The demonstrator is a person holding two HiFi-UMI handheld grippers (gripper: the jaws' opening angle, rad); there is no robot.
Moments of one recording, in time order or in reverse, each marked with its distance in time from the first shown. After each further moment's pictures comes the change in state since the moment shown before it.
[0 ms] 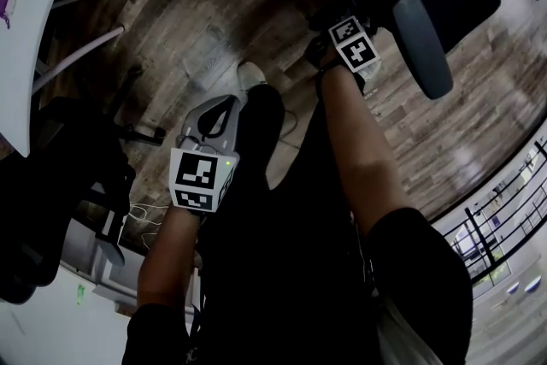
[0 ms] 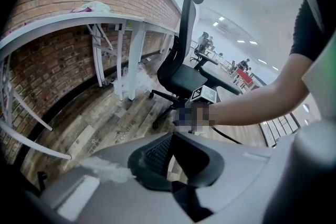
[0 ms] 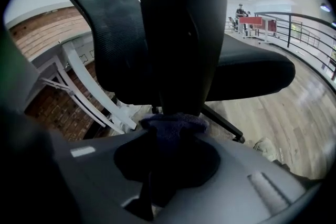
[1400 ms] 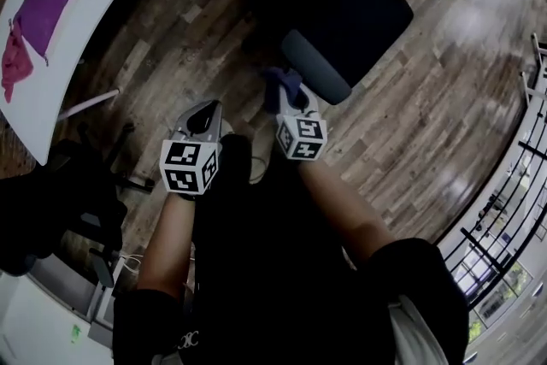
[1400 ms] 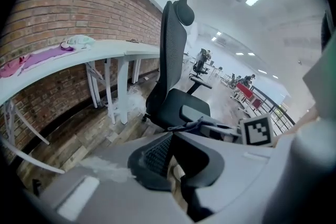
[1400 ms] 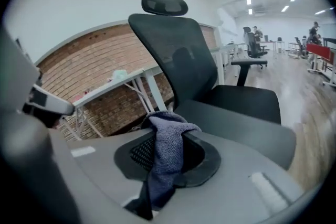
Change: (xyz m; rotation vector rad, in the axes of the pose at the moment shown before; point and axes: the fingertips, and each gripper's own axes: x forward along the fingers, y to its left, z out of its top) left arm -0.013 -0.072 0.136 -0.036 -0.169 0.023; right arm -0.213 0.066 0.082 -0.488 -0.045 0.486
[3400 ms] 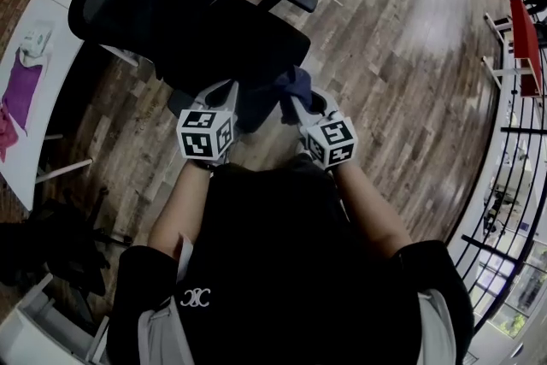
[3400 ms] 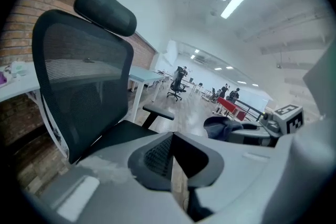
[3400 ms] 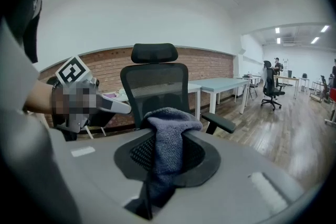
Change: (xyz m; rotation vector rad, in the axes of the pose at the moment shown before) left arm 0.152 -0.294 0.183 0.105 -0.218 -0.175; right arm -0.176 -0.249 0.210 -0.318 -0.126 0.130
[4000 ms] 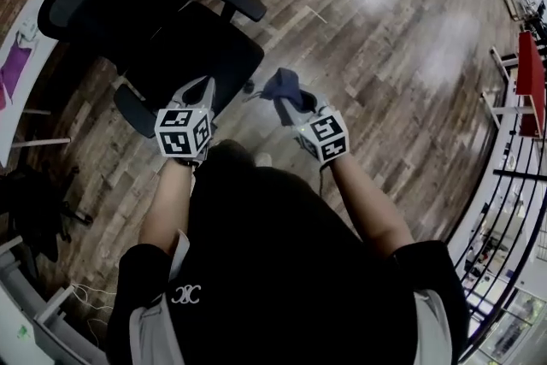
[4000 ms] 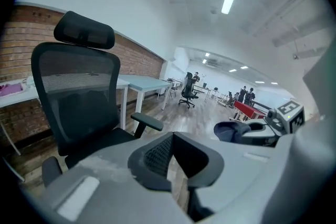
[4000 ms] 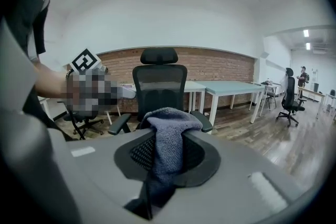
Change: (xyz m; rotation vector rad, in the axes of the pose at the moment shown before) left arm 0.093 -0.146 0.032 -0.001 -0.094 0.215; right arm -0.094 -0.185 -0.008 -0.179 0.039 0.229
